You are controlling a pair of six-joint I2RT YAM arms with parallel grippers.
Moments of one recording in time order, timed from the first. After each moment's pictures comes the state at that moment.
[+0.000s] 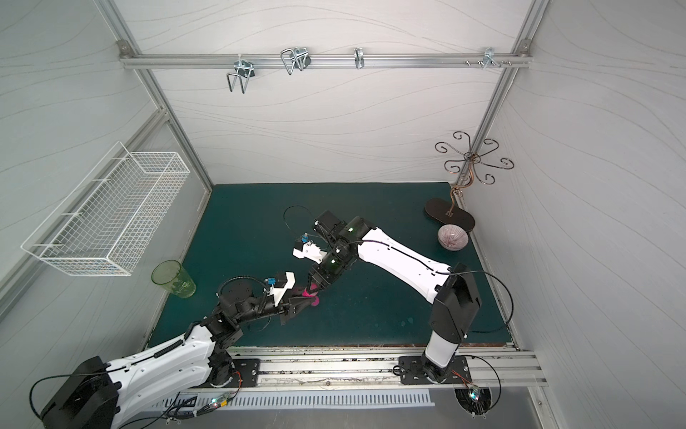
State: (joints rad) left arm -0.68 0.85 0.16 0.54 0.56 -0.05; right arm 0.94 1.70 1.58 -1.11 -0.62 -0.02
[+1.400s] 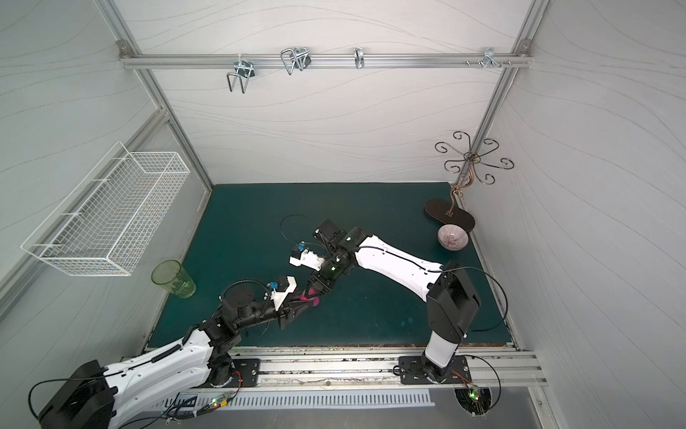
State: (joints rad) left arm -0.69 0.81 0.12 0.45 0.42 -0.03; right arm 0.94 1.69 1.41 -0.87 -0.67 -0.12
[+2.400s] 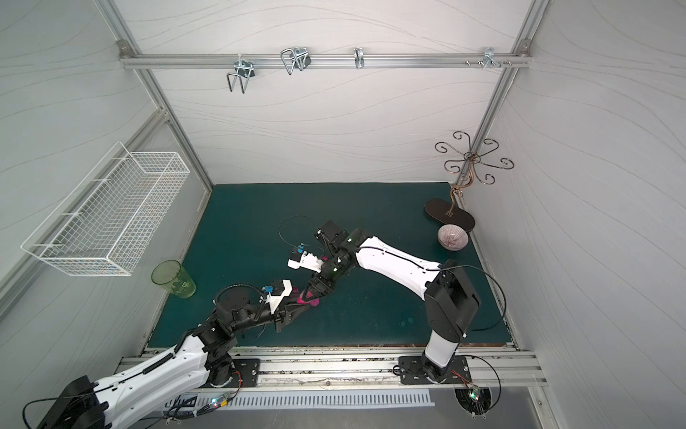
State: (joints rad) left arm -0.65 0.71 0.10 0.40 0.52 -0.04; right arm 0.93 1.70 1.36 -0.83 -0.83 -0.31
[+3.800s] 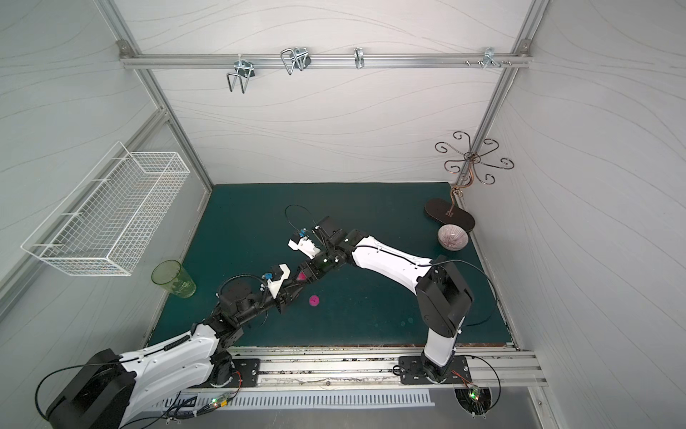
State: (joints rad) left arm -0.57 0.94 0.12 0.68 0.33 0.03; right arm 0.92 1.74 1.38 -0.56 -0.63 0.18
